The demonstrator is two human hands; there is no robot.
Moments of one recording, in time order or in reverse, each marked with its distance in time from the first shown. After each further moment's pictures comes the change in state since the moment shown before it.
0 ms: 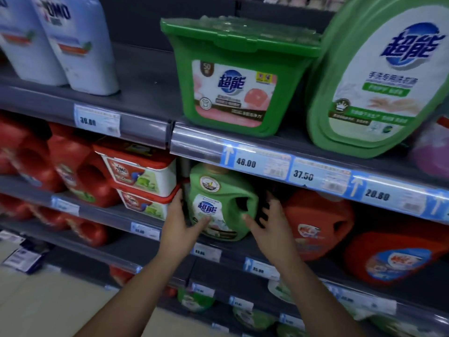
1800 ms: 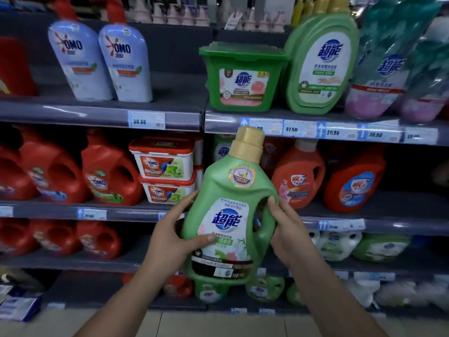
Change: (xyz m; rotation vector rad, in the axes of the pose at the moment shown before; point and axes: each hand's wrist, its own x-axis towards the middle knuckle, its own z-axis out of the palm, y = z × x) left_hand -0.124 0.033 -0.163 -0.340 -0.375 0.219; right_hand -0.169 -0.098 0.056 1.028 0.251 0.192
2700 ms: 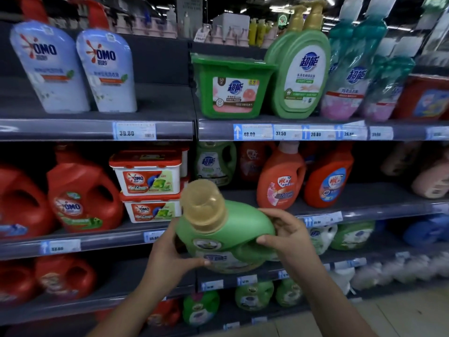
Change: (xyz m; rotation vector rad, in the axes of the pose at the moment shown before) left_hand 0.025 -0.077 -0.031 0.139 -0.098 0.083; right_hand -0.028 0.015 0.005 -0.373 -0.106 -0.343
